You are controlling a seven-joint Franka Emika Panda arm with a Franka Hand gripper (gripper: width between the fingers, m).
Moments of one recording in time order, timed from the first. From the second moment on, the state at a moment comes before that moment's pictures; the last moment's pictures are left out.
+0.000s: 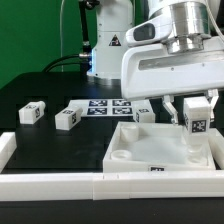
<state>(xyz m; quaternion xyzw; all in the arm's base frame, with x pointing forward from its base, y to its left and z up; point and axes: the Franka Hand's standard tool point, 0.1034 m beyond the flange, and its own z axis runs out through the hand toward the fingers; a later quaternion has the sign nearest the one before) 0.597 0.096 0.078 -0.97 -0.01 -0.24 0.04</state>
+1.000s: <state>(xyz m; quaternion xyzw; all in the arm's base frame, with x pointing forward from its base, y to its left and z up) 0.603 0.094 0.073 -0.96 -0.01 -0.27 0.04</state>
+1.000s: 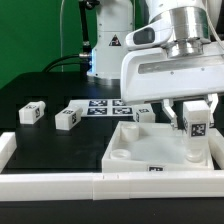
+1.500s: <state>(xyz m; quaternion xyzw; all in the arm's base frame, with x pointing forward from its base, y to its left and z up) 0.598 0.086 0.056 -0.96 0.00 -0.27 0.03</state>
